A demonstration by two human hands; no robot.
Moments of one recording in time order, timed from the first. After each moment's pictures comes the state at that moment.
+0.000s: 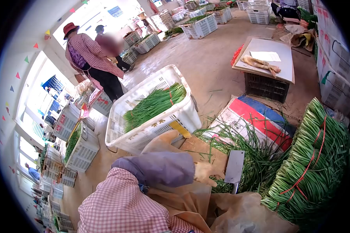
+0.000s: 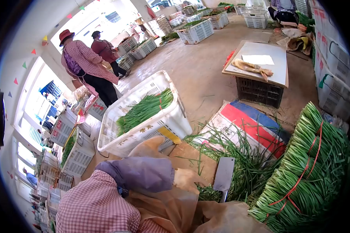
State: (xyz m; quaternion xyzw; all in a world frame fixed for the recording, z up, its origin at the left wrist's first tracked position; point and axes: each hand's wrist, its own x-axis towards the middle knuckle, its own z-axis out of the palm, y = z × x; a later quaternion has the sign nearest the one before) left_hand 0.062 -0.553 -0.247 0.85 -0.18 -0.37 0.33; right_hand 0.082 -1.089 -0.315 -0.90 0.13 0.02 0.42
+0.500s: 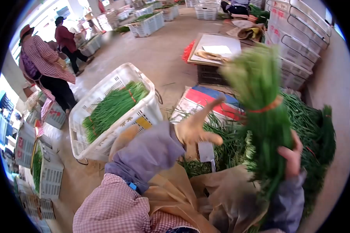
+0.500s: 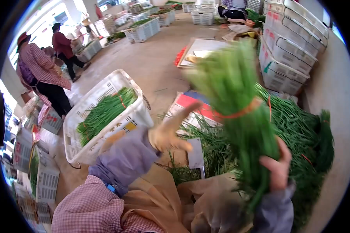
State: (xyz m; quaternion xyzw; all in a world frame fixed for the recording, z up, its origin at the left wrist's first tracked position) left_hand 0.098 -0.556 -0.113 0.77 -0.35 -0.04 0.53; right_hand 0.027 -0.906 -0.080 -0.72 -0.02 -0.07 0.69
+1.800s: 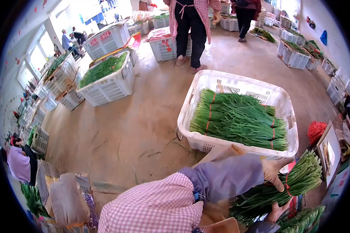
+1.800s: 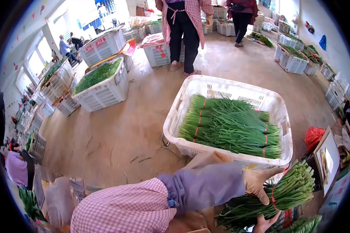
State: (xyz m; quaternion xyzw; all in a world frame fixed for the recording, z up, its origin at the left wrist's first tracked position) left_hand -0.027 -0.259 -0.099 0.68 -0.08 -0.07 0.72; right_hand 0.038 -0.531 -0.226 -0.69 -0.21 0.07 0.69
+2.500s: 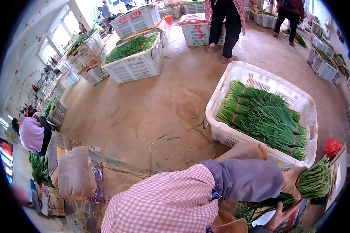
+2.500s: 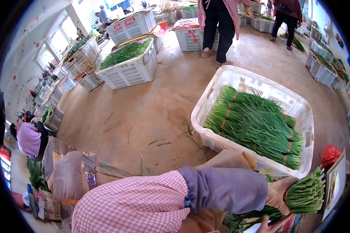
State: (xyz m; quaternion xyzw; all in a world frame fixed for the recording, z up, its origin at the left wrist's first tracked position) left_hand -0.006 -0.298 -0.132 0.55 -0.05 0.14 0.82; right_hand 0.014 -0.479 -0.204 -0.76 -0.28 -0.04 0.58
